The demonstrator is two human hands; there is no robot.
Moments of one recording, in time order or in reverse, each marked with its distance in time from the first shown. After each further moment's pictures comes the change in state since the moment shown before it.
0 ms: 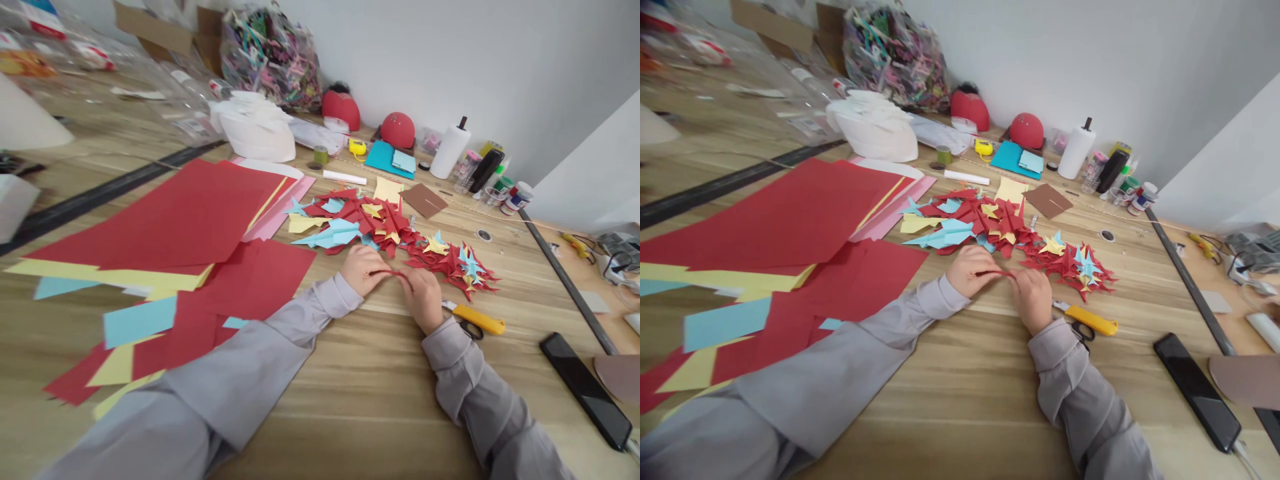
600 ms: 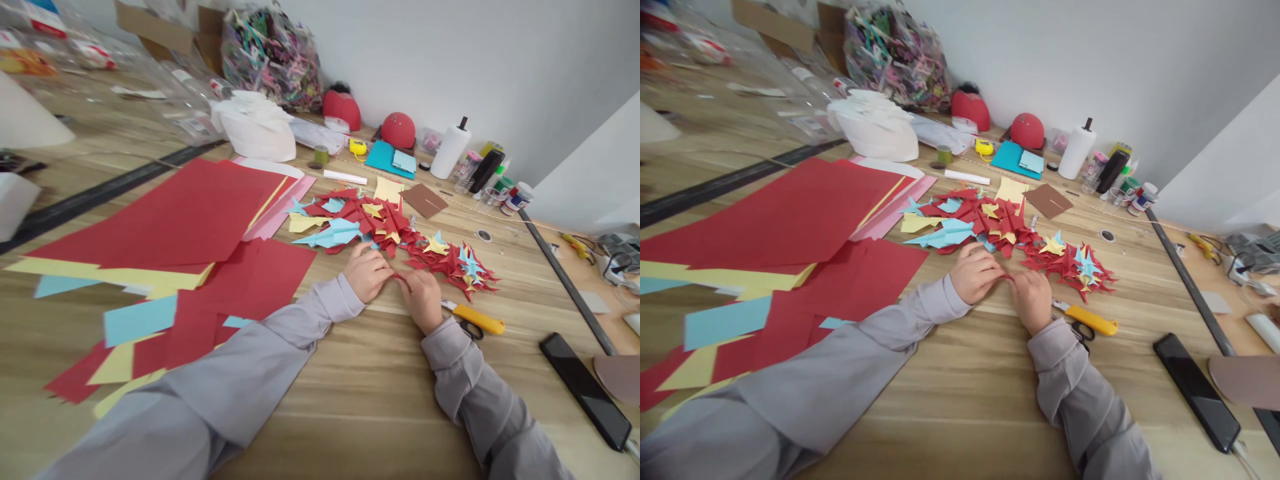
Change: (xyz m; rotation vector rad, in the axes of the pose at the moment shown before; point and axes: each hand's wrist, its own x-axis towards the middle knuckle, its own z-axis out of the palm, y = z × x) left_hand -0.001 0.011 -0.002 0.244 -0.074 0.176; right_hand -0.001 -0.001 0.001 0.015 -0.063 0.003
